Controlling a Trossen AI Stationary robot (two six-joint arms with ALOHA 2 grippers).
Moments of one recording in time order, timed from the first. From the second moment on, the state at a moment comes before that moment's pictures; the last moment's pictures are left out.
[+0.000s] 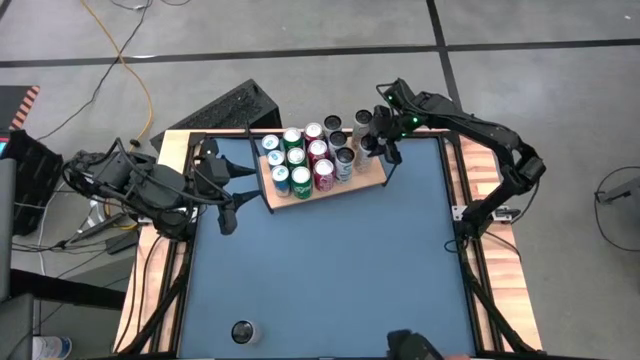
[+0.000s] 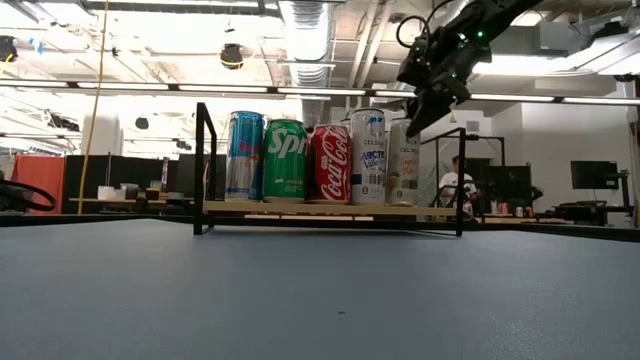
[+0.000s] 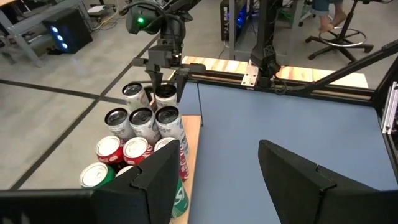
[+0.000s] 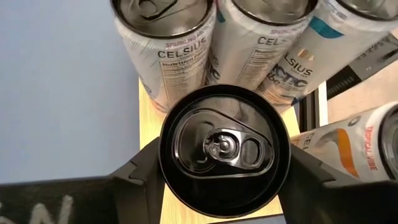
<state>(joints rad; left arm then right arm) -0.39 1.22 1.72 -0.93 -0.72 -0.23 -0.77 1.57 1.34 -0.79 -0.45 -0.83</state>
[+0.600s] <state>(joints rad) -0.39 1.22 1.72 -0.93 -0.72 -0.23 -0.78 1.58 1.42 -0.83 -0.36 -0.76</state>
